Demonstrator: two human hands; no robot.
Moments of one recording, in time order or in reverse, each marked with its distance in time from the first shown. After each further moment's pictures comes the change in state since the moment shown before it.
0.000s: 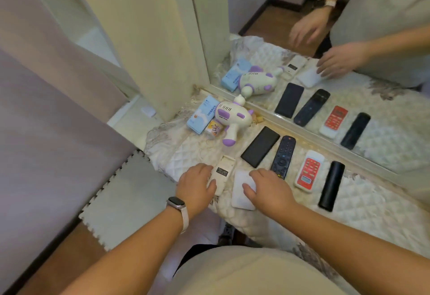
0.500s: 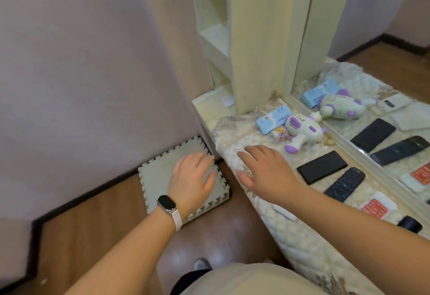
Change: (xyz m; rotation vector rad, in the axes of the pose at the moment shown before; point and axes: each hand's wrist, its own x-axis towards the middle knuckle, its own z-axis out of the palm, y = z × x) left_hand -0.146 -0.029 -0.071 0.214 0.491 -0.220; right_hand -0.004 -0.118 -0.046 -0.089 0.201 -0.777
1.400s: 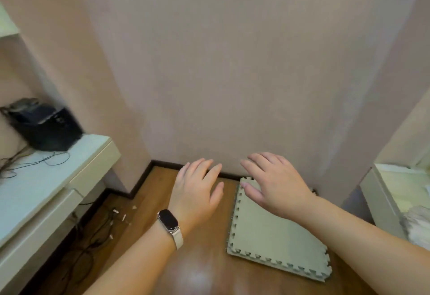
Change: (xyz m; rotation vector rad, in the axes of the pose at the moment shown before) left_hand -0.313 -0.318 -0.203 0.225 0.349 -0.576; right_hand 0.110 -0.490 0.048 -0.024 0.096 -0.815
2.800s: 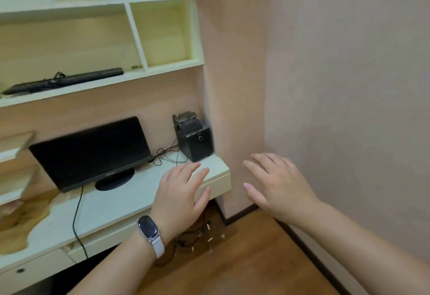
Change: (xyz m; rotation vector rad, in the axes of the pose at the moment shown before) left_hand 0.128 -0.270 -0.077 0.522 0.177 -0.672; right_hand 0.455 -0.071 0.127 0.393 0.175 -0.729
